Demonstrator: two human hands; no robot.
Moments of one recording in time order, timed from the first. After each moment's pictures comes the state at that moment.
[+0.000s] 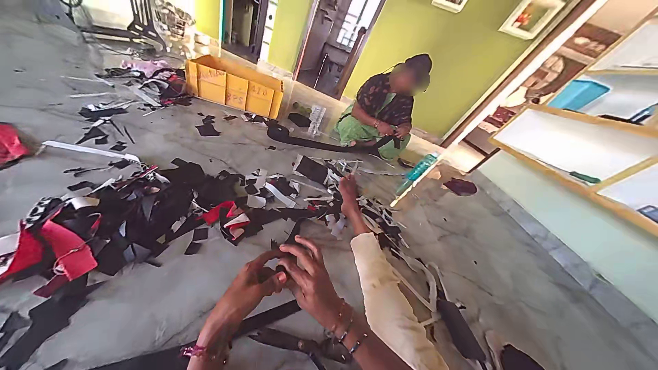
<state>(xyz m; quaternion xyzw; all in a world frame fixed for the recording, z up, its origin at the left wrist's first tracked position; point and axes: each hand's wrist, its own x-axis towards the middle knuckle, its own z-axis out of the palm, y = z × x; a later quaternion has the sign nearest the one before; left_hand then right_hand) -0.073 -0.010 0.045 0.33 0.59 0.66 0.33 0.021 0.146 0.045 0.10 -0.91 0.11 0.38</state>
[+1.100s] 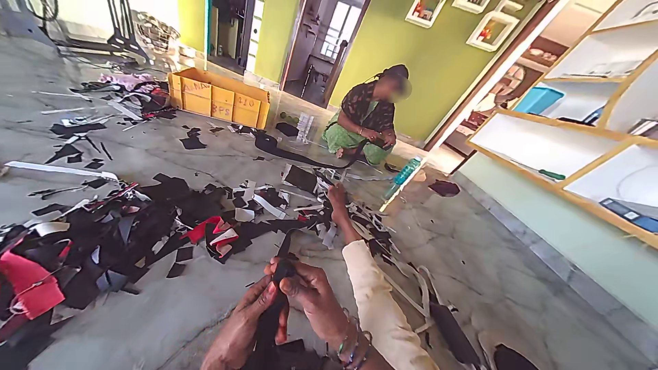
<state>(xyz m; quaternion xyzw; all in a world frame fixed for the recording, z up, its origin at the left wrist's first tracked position) -0.054 0.006 0.037 0.31 0.28 0.79 0.45 0.033 0.134 0.086 0.03 -0.72 0.65 0.24</state>
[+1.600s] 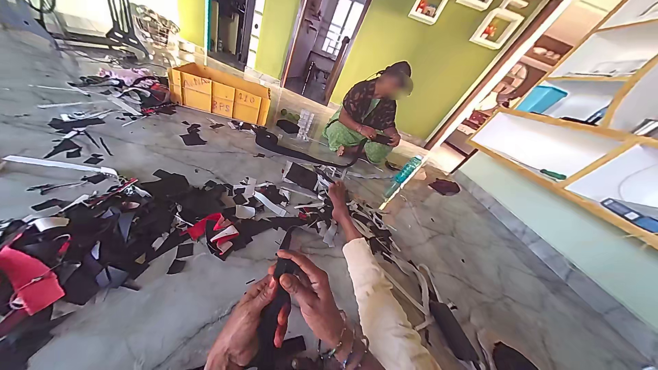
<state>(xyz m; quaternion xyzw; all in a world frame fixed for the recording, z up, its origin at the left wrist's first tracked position) -0.052 0.008 0.034 0.25 0.22 0.80 0.50 0.027 0.131 0.075 0.06 -0.76 0.56 0.32</state>
